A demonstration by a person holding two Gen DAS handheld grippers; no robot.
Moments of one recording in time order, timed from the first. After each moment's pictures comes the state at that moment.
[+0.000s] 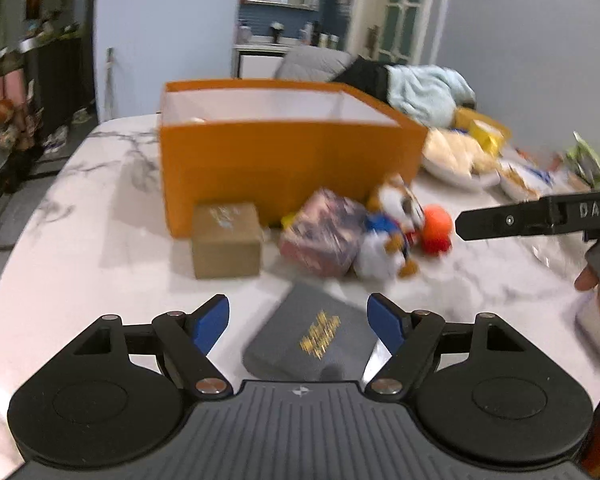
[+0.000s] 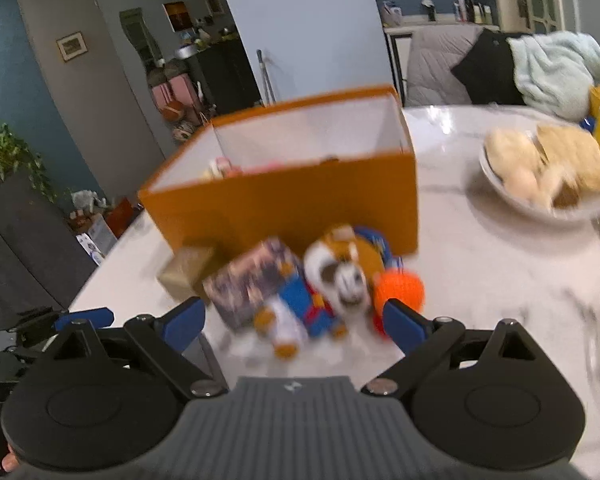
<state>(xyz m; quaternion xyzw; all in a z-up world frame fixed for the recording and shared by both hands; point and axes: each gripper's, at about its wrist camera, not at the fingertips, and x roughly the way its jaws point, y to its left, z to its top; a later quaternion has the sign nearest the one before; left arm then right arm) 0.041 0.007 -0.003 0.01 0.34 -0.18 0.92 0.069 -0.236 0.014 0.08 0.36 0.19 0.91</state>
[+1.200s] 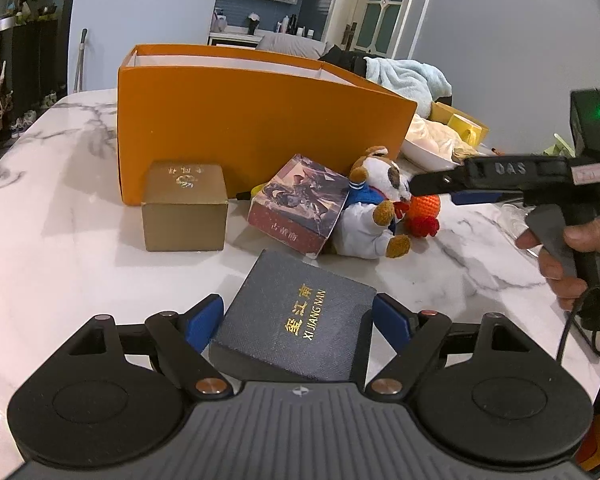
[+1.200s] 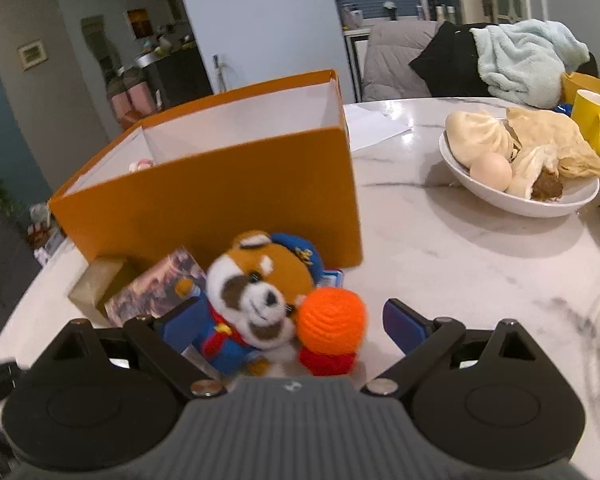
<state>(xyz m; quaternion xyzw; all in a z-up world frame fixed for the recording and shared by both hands) 0.050 0.006 -0.046 -0.03 0.34 -0.22 0.91 0.127 -0.261 -0.025 0.06 0.34 0.13 0.93</state>
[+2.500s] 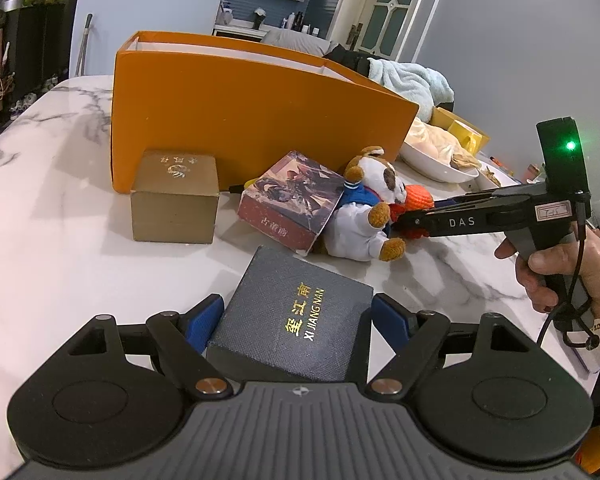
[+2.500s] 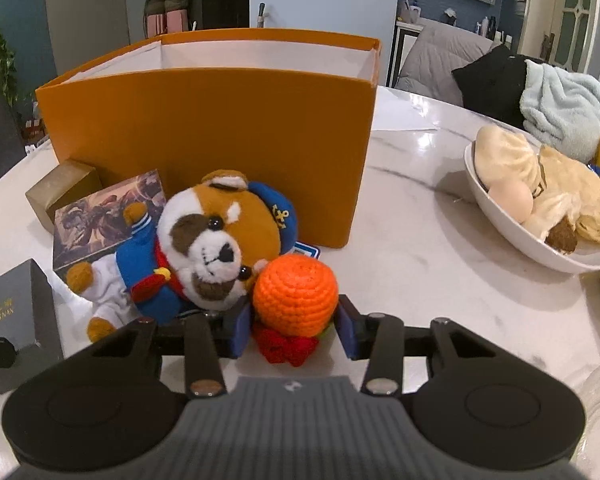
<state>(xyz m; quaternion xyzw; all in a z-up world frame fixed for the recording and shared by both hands) 0.052 0.001 -0.049 -0.06 0.36 -0.22 0.91 0.148 -0.246 -0.048 -0.07 0.37 0.16 0.91</state>
